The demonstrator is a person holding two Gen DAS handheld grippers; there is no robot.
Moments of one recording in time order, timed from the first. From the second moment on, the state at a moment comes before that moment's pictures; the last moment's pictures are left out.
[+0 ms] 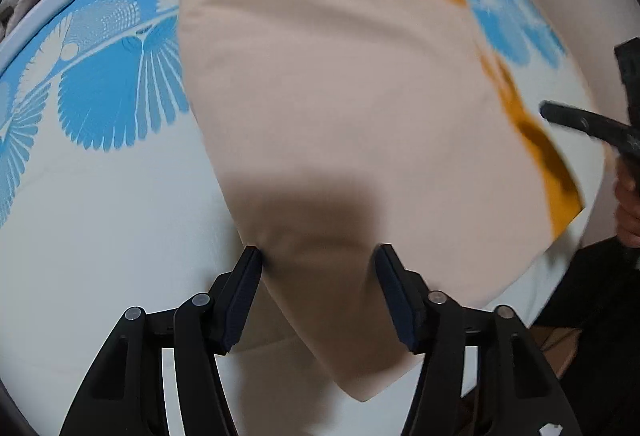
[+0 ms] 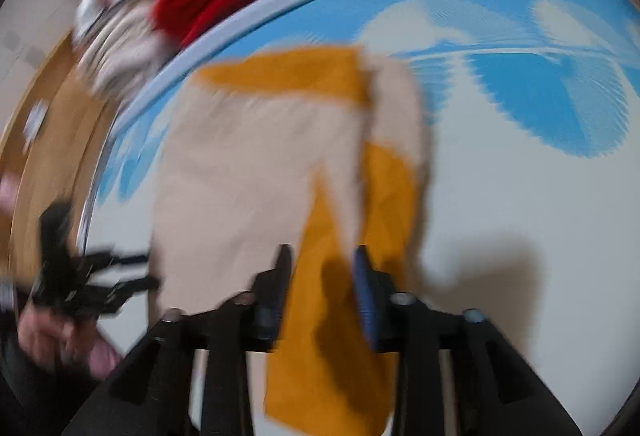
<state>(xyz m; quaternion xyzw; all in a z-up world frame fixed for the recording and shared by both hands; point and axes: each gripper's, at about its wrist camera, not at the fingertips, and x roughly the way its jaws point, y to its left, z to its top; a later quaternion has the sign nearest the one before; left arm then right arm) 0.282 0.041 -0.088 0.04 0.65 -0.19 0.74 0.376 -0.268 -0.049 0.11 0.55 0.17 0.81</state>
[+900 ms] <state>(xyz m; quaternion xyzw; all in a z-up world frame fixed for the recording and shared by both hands) 0.018 0.014 0.042 -0.04 0.41 0.02 0.91 0.062 -0.229 0.050 0.02 0.31 -0.03 0.95</state>
